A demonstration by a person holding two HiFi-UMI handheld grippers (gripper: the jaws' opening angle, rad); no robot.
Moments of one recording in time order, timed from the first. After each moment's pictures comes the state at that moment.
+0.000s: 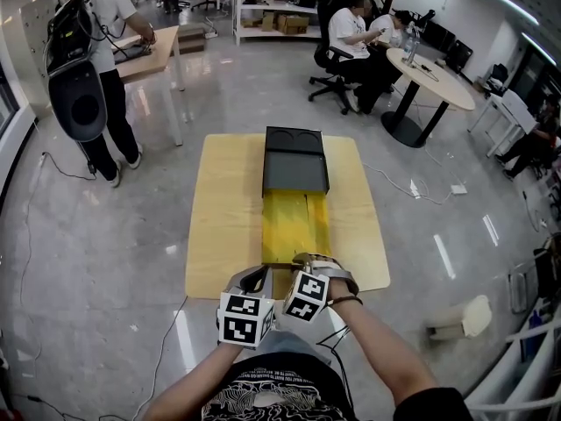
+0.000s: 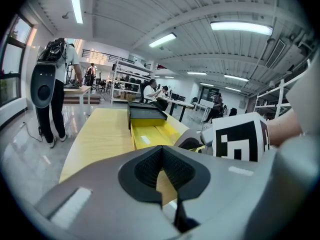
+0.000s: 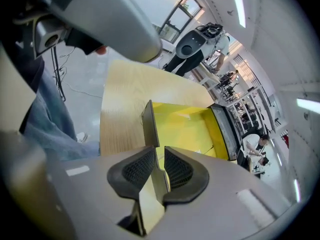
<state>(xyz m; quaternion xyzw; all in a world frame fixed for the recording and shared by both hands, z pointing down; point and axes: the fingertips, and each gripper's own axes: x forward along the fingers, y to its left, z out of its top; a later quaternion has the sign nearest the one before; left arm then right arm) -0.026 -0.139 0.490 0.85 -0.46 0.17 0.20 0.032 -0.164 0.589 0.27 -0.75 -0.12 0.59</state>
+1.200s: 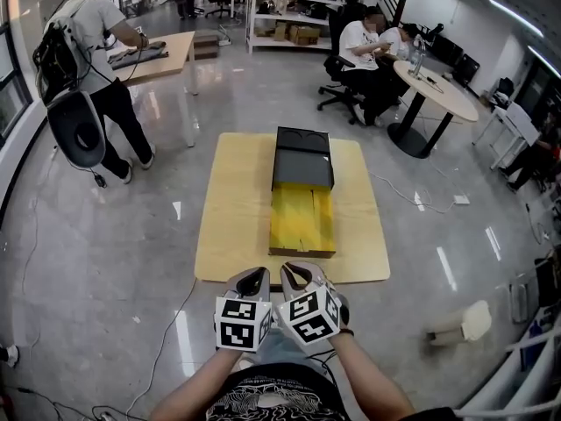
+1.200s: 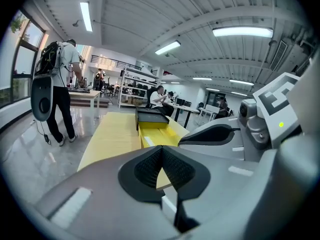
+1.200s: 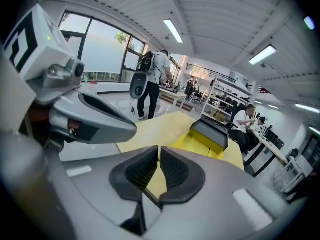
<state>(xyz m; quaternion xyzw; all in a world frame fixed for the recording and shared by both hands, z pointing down) -0.067 0.013 0.432 0.83 -0.50 0.14 0.19 -0.028 0.005 0.445 0.43 -0.84 0.01 0.33</state>
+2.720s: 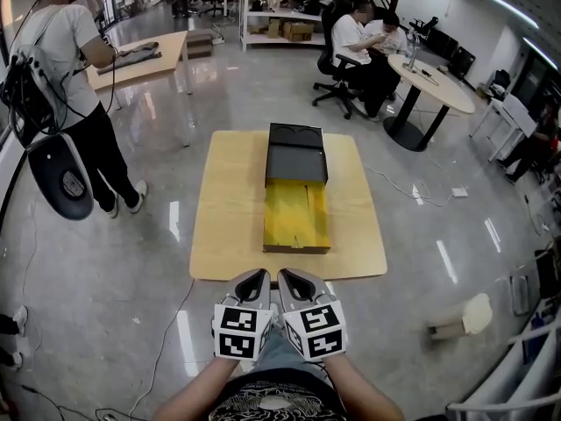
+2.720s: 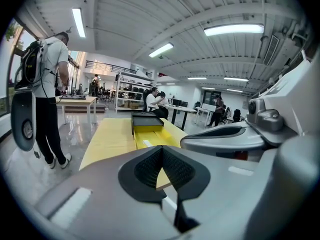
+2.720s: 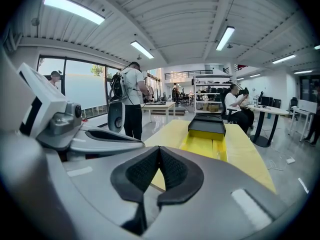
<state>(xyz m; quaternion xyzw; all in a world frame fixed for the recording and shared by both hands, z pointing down) -0.043 0.023 0.423 0.85 -0.49 0.15 0.16 -0.010 0.027 0.422 0.48 -0.85 0.14 0.17</state>
